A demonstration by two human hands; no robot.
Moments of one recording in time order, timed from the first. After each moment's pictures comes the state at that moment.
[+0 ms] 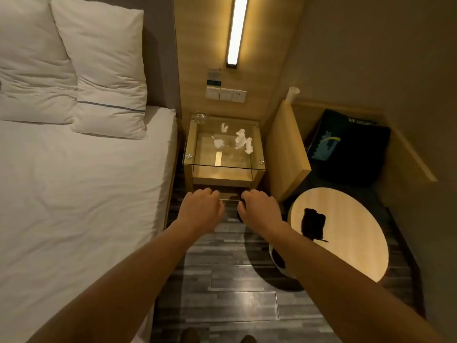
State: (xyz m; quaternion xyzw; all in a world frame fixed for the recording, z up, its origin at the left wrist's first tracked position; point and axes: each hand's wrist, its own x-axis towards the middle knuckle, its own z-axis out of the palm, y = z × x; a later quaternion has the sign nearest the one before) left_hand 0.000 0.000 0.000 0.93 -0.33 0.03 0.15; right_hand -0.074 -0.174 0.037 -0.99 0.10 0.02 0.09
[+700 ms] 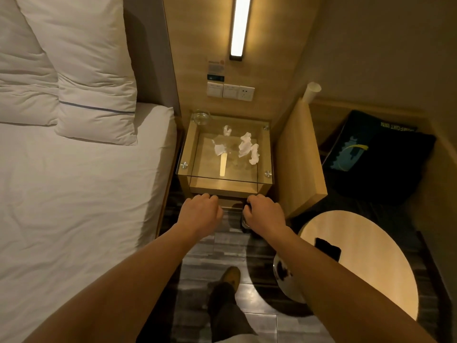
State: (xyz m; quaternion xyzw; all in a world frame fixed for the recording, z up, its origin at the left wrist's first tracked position) left_hand 0.130 -0.111 -0.044 0.95 -0.28 -0.10 0.14; right_hand 0.067 -0.303 -0.021 -0.98 0.11 0.11 0.15
